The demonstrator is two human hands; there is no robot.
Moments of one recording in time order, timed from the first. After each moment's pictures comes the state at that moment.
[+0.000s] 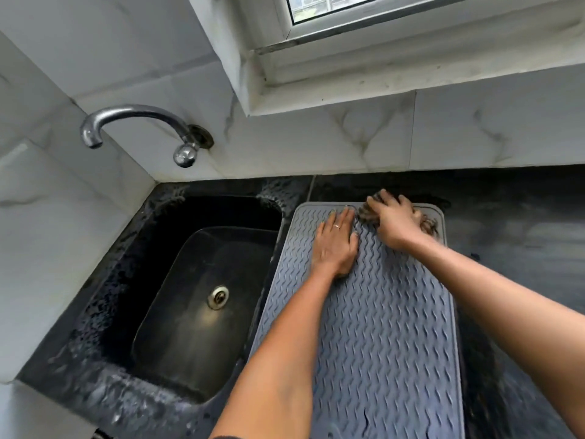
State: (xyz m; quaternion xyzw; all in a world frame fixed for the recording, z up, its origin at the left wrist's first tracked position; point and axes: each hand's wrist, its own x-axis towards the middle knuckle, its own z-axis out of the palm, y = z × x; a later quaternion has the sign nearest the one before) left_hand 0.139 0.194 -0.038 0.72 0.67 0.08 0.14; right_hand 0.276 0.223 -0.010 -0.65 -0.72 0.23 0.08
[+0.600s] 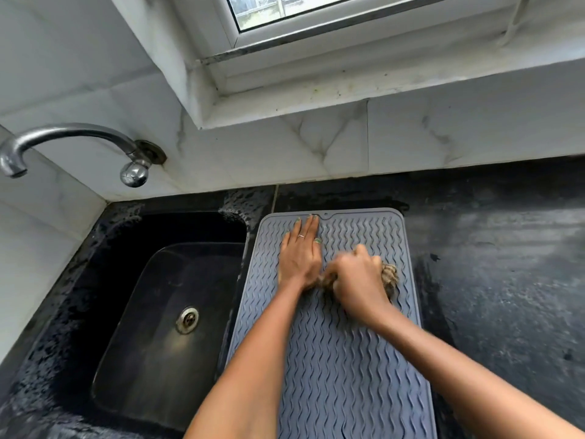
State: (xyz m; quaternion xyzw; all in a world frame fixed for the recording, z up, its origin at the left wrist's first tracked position) left_hand 0.131 0.199 -0.056 0.74 0.65 0.12 0.13; right_hand 0.257 0.127 -0.003 -0.62 -0.73 0.20 0.22
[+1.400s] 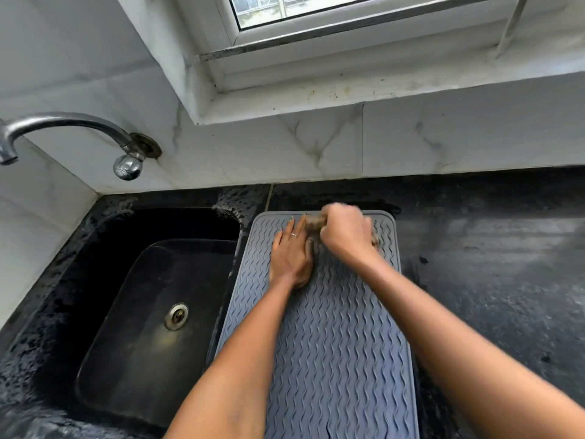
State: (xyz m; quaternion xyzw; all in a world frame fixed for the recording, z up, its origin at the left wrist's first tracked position) left_hand 0.131 0.201 -0.058 0.73 0.66 0.12 0.11; right_hand 0.259 0.200 0.030 -0.68 -0.68 0.20 0.18
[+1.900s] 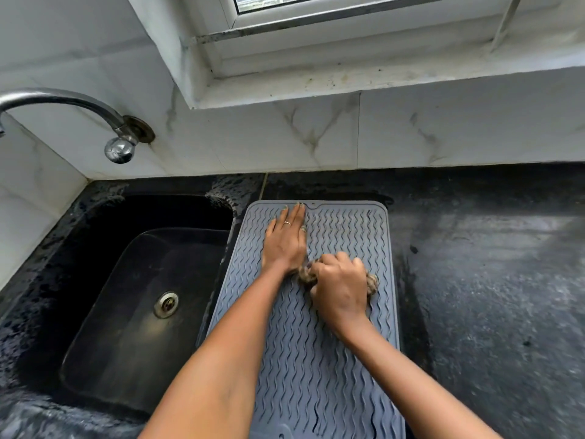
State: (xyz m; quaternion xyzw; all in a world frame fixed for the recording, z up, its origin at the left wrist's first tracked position) left_hand 0.131 0.201 -0.059 0.73 0.67 0.11 0.10; right_hand 0.253 0.093 -0.009 -0.64 -0.73 0.10 0.22
